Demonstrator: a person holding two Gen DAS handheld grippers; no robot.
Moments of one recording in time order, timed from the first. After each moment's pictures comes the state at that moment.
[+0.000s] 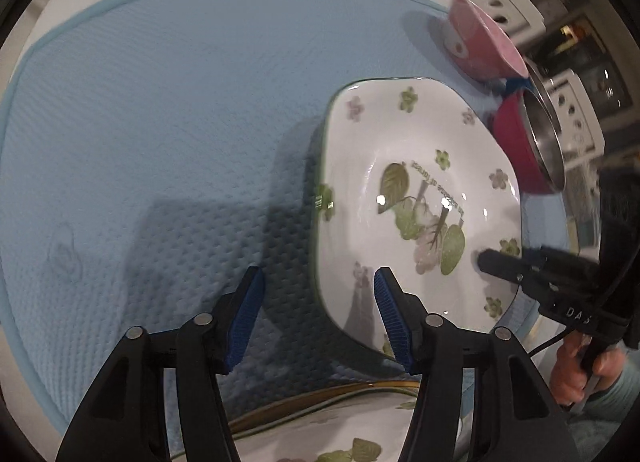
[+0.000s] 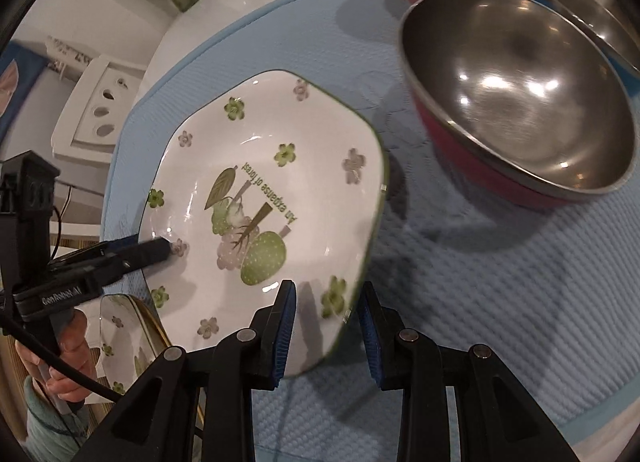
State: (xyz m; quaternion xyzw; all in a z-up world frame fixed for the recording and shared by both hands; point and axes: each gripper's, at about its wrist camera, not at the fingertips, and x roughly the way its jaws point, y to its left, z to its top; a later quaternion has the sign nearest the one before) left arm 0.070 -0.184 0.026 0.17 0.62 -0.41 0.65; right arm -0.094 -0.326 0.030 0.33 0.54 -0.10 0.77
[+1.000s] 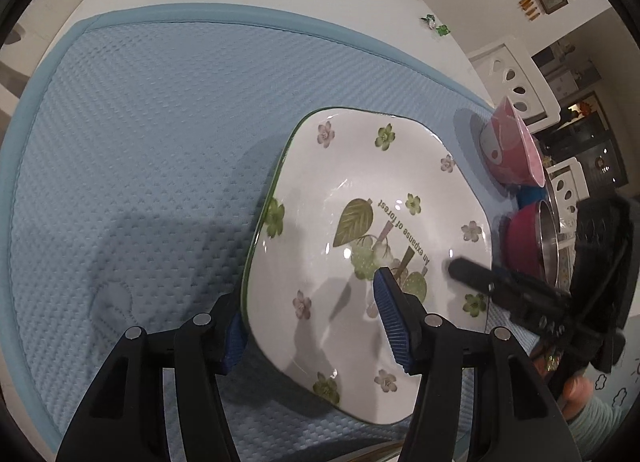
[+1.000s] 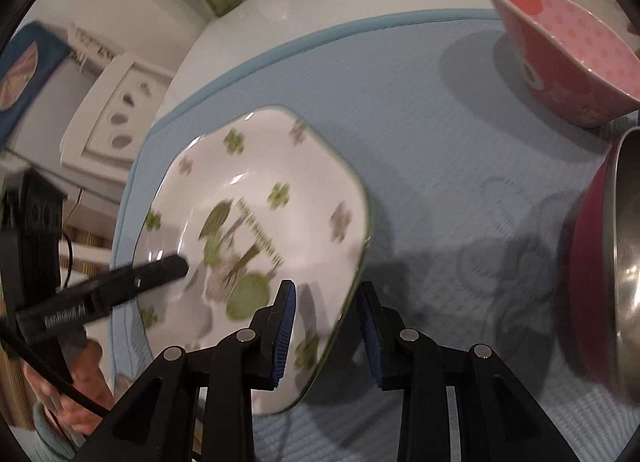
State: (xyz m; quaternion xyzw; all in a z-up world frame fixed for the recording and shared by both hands) left arm 0.120 -0.162 0.024 0.04 0.61 -0.38 0.69; right arm -0.020 -0.341 0.023 0.31 0.50 -0.08 0.80
